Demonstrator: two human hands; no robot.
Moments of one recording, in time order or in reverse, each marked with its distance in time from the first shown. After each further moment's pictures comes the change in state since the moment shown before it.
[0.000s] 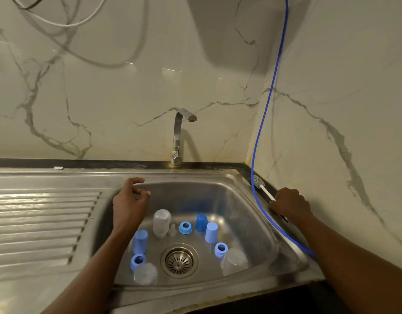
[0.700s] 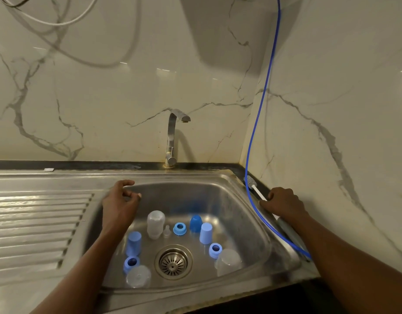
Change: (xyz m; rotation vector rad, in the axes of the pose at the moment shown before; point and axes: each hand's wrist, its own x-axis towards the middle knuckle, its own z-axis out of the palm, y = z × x) left_hand 0.006 -0.009 -0.003 0.012 -0.025 -0.010; right_hand -0.007 0.003 -0.011 0.074 -0.040 -0.069
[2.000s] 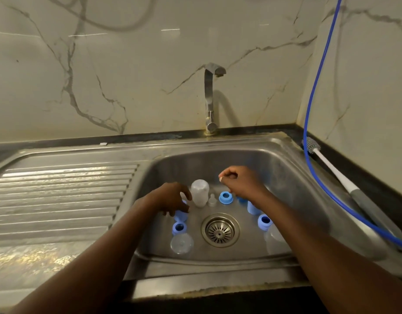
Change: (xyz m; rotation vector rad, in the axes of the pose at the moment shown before) left_hand 0.005 -0.009 0.001 0.827 -0.882 -0.196; right_hand -0.049 -0.162 0.100 0.762 -0.351 -0.387
